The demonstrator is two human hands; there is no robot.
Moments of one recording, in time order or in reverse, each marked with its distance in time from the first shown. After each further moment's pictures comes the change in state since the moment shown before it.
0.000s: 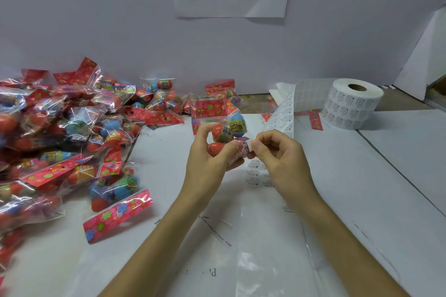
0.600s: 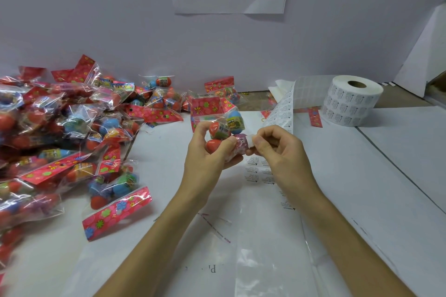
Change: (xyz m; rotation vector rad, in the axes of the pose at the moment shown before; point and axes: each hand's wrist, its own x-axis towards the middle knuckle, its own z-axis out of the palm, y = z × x) left_hand -0.001 0.002 -0.002 -0.020 0.023 -0.044; right_hand 0.001 0.000 -0.003 0.042 -0.025 0.025
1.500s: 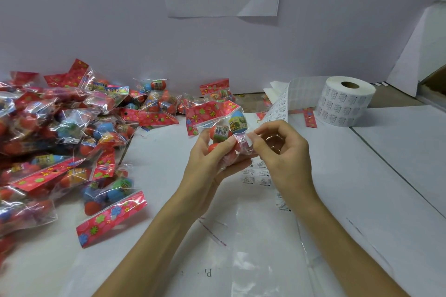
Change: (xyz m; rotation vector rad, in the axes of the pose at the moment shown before) left_hand -0.005 0.005 0.002 -0.289 -0.216 -0.155; right_hand -0.002 -0.006 0.001 -0.046 0.161 -0.140
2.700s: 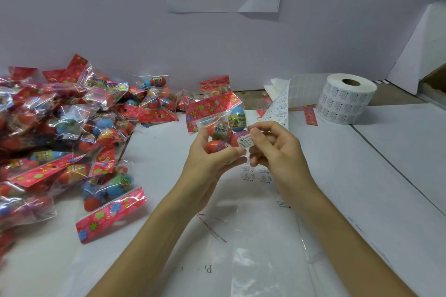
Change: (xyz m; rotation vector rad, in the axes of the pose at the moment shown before) left_hand -0.001 0.003 -0.001 0.043 0.032 -0.001; right_hand 0.003 0.007 0.001 0.154 -0.125 0.271
